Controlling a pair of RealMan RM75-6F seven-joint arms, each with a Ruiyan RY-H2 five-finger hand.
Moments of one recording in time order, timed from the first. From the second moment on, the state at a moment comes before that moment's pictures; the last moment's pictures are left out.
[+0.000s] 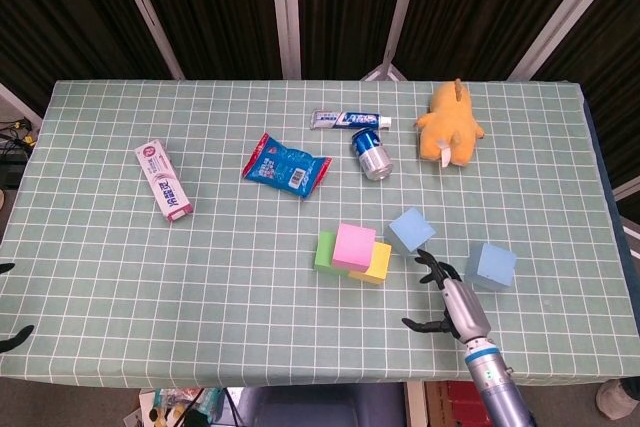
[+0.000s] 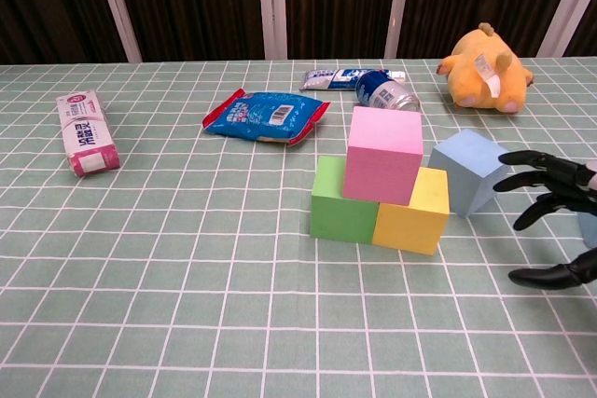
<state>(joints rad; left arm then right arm) 0.06 -0.96 -0.01 -1.88 1.39 1.55 0.14 0.25 -1.46 0.06 -1.78 -1.27 1.18 0.08</state>
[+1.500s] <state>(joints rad) 0.04 -0.97 -0.03 -1.88 1.36 1.53 0.16 0.53 -1.78 0.31 -1.54 -0.96 1.05 -0.20</state>
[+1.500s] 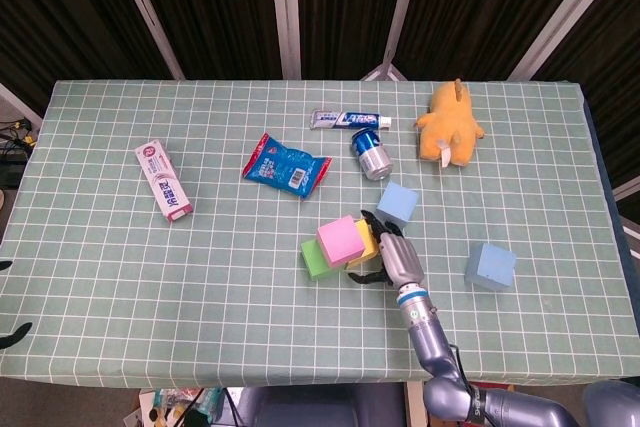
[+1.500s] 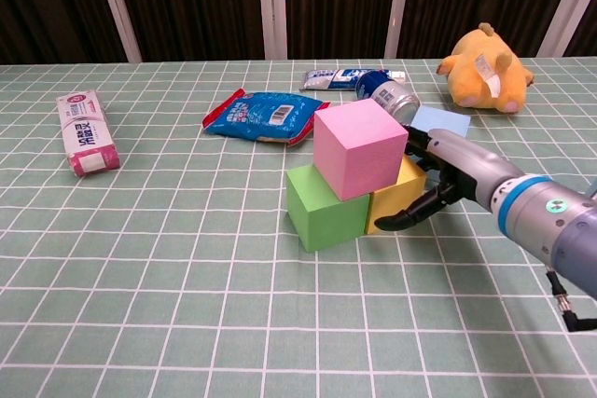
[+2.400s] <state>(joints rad) 0.04 -0.97 -0.03 -1.88 1.34 1.52 0.17 0.59 -1.77 0.29 -1.50 -1.02 1.00 -0.15</state>
